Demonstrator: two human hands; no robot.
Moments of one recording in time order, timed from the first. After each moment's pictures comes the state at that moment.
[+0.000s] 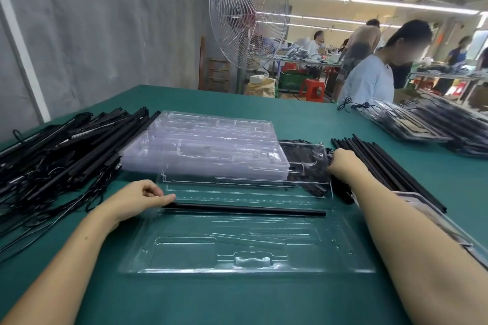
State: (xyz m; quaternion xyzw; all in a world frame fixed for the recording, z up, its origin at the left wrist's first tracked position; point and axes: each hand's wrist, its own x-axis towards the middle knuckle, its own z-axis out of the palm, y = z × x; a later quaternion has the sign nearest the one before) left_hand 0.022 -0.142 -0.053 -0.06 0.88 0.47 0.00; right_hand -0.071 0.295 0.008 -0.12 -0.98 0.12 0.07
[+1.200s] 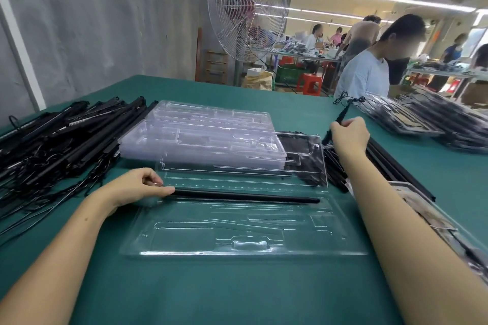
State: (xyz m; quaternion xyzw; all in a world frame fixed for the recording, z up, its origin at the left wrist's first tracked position) left_hand 0.027 -0.142 -0.047 -0.04 0.89 0.45 0.04; right_hand -0.033 0.263 0.052 -0.17 -0.83 0.45 0.30
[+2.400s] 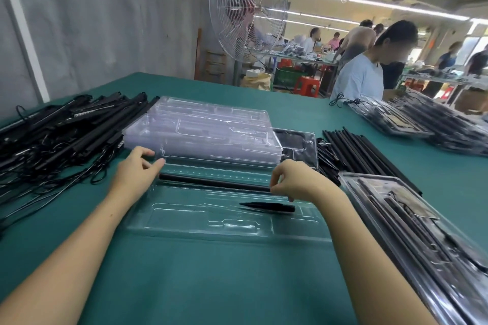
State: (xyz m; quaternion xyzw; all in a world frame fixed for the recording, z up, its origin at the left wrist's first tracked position) left_hand 0.029 -0.124 -0.065 -0.10 0.88 0.41 -0.24; right_hand 0.061 0.193 0.025 0.12 -0.98 0.15 -0.07
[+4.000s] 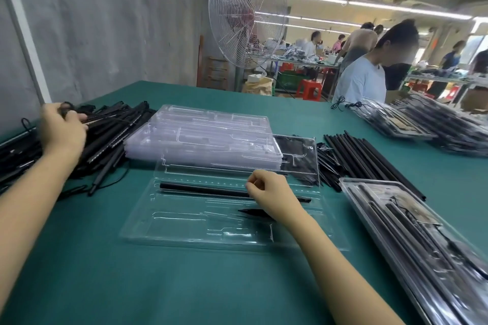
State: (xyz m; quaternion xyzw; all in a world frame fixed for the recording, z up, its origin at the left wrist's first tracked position) left_hand -0.014 -0.231 0.009 -0.20 0.73 0.49 -0.43; right_hand 0.056 0.163 -0.022 0.16 -0.91 0.36 0.08
